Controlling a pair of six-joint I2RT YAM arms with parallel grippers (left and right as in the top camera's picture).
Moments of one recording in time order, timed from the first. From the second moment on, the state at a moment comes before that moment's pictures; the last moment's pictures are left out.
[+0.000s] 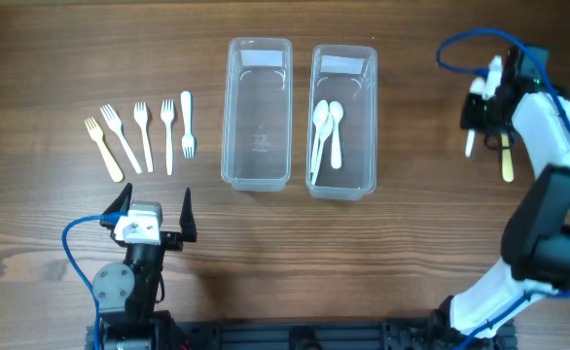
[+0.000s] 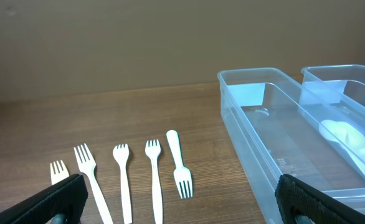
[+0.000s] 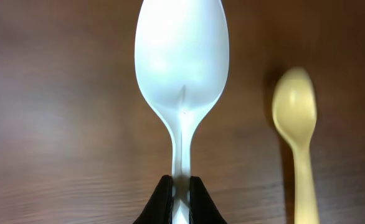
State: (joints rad) left arm 0.06 0.01 0.04 -0.13 0.14 0.06; right arm -0.23 1.88 1.39 -0.69 0.00 -0.04
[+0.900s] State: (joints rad) left arm 0.06 0.01 0.04 -0.13 0.14 0.06; right arm 0.31 1.77 1.46 -0.72 -0.05 0.04
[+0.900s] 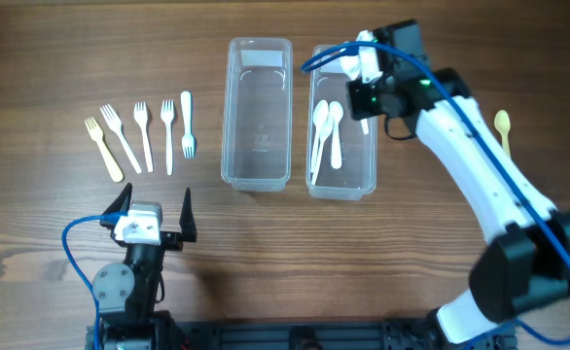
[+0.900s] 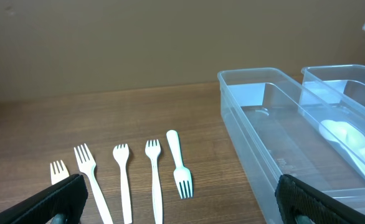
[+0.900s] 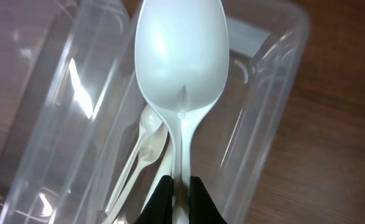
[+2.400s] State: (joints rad) left arm 0.06 0.01 0.04 -0.13 0.14 0.06; right arm -0.38 1.88 1.56 -0.90 0.18 -0.17
